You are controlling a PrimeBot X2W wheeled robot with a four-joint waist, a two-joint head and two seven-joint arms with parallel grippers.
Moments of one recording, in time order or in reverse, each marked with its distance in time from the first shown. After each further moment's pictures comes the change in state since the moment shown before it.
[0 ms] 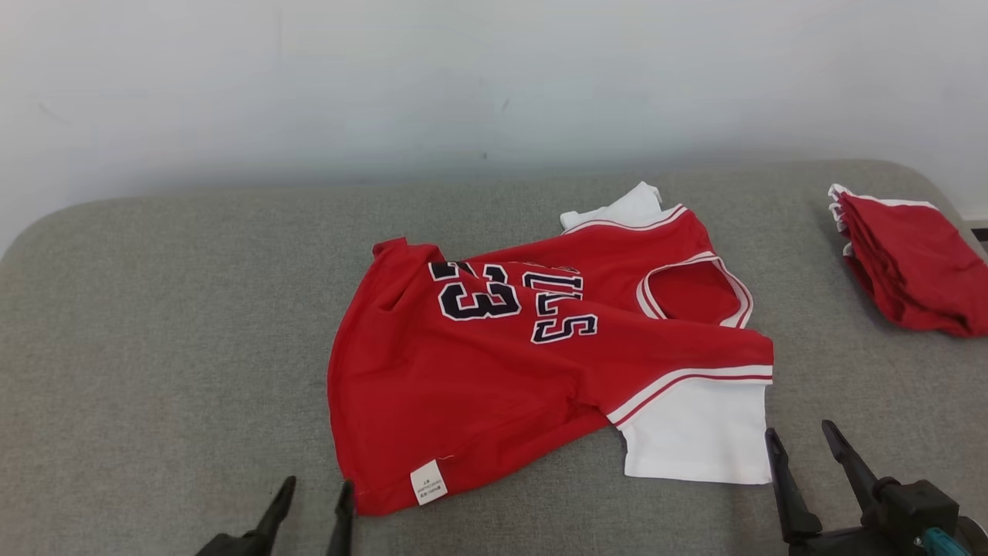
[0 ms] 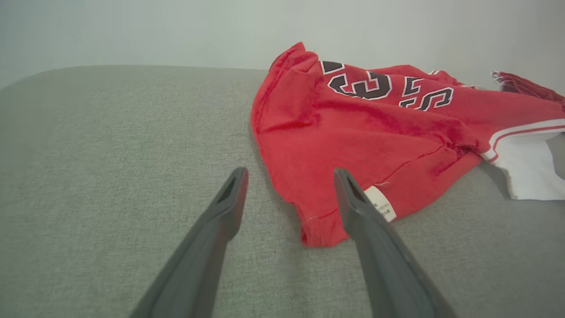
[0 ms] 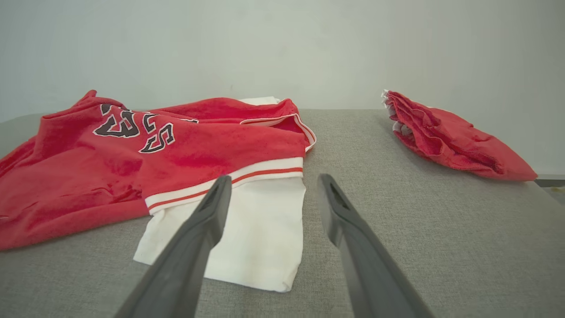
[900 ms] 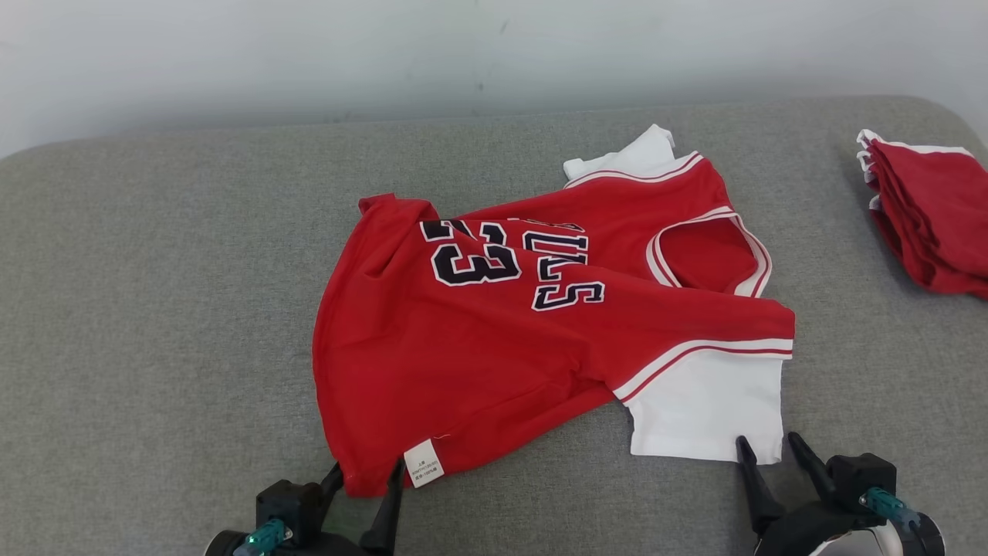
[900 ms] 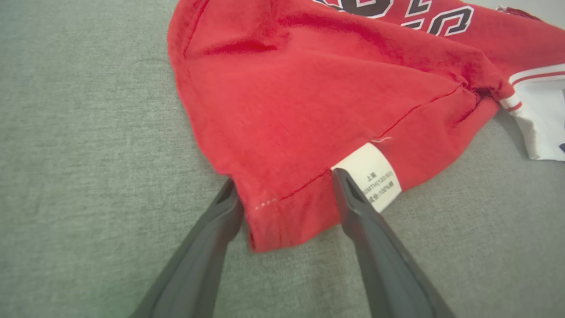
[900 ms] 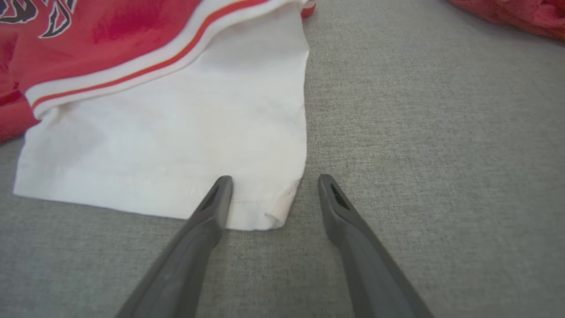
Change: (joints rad) left arm -0.226 -0.016 -0.169 0.309 -0.083 -0.016 -0.001; right arm -0.228 0.025 0.083 0.440 0.053 0.000 -0.004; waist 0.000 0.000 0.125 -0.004
